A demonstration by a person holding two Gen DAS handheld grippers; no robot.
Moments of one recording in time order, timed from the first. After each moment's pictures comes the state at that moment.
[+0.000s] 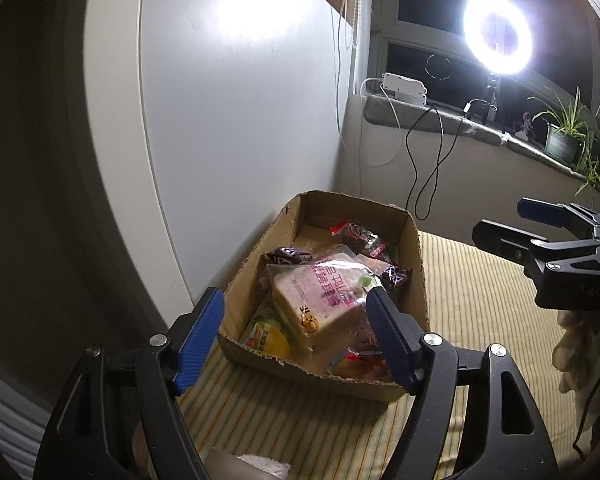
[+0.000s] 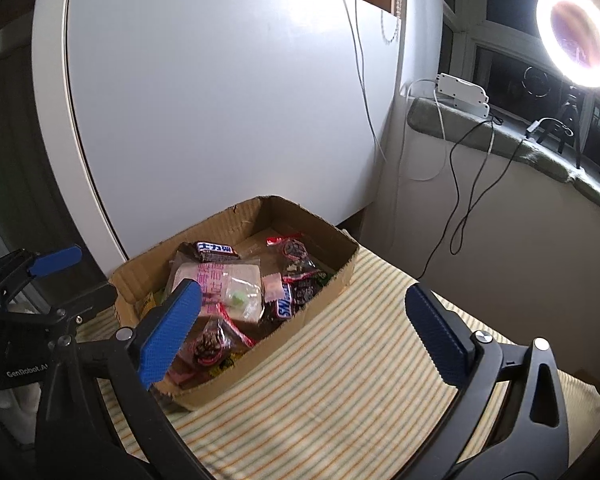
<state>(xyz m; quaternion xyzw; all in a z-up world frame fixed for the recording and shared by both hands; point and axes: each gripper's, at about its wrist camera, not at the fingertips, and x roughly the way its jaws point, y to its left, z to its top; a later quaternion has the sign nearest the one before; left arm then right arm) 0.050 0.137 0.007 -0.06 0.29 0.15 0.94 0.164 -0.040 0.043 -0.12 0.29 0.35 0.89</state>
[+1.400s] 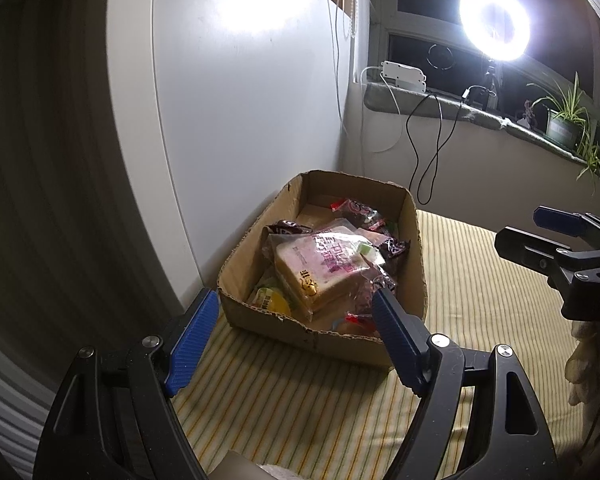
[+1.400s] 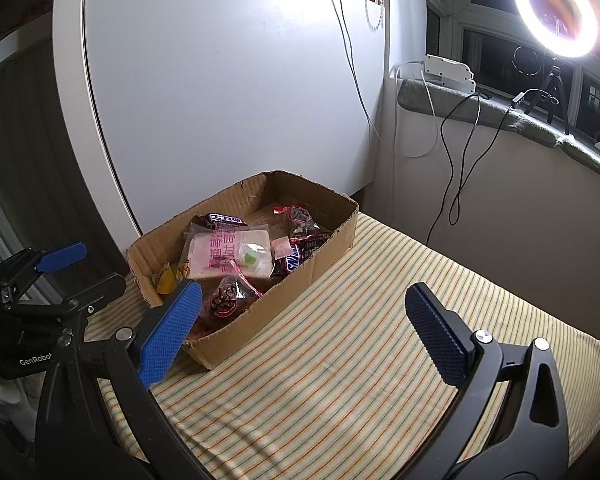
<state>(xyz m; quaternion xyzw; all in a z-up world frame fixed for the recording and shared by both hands) 0.032 0.125 -0.003 -0.06 0.30 0.16 0.94 0.134 -0.068 0.030 -0.09 0.31 0.35 0.88</state>
